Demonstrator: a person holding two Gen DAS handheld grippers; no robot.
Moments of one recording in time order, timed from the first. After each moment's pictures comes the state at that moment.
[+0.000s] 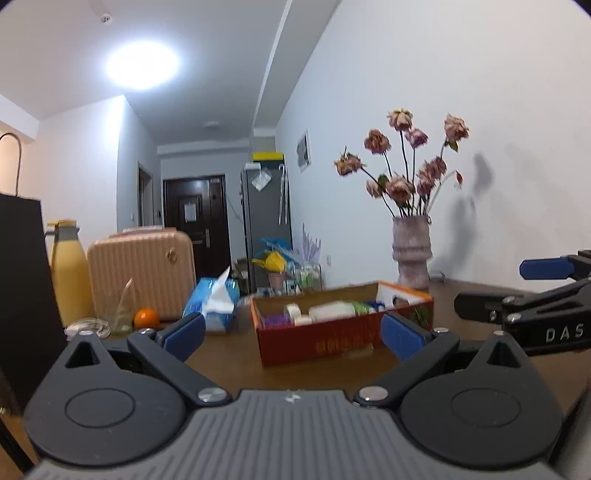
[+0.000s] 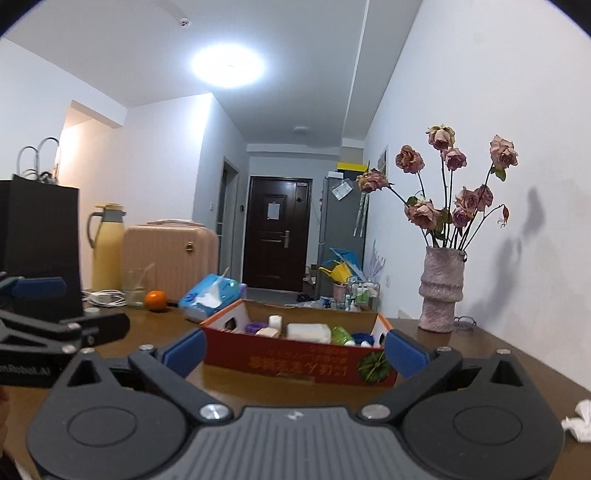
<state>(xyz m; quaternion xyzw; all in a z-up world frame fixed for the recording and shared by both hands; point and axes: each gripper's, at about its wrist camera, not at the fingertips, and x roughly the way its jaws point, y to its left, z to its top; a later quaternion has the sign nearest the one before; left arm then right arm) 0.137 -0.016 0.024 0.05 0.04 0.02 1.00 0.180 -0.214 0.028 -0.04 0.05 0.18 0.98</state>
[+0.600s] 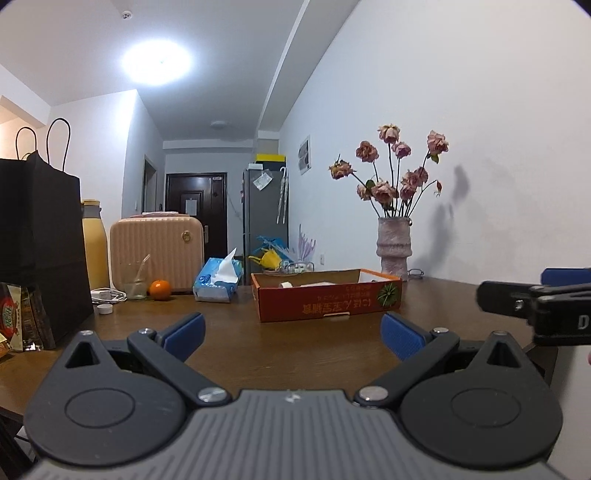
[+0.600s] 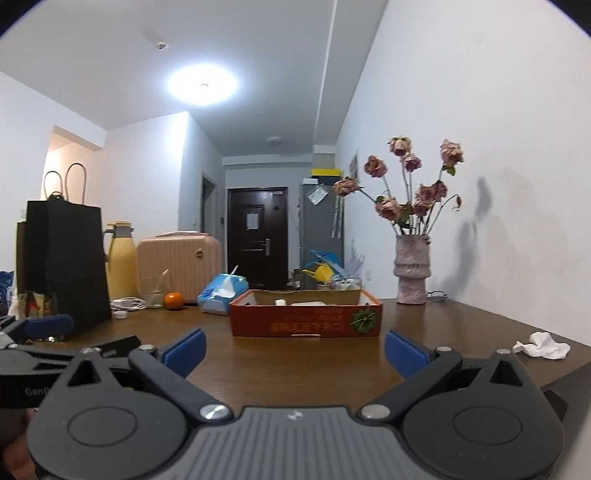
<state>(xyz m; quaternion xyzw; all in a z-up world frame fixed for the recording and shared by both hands) 0.010 -0.020 -0.008 0.02 0.03 0.01 1.00 0.025 -0.221 0.004 0.00 0.04 0.14 0.99</state>
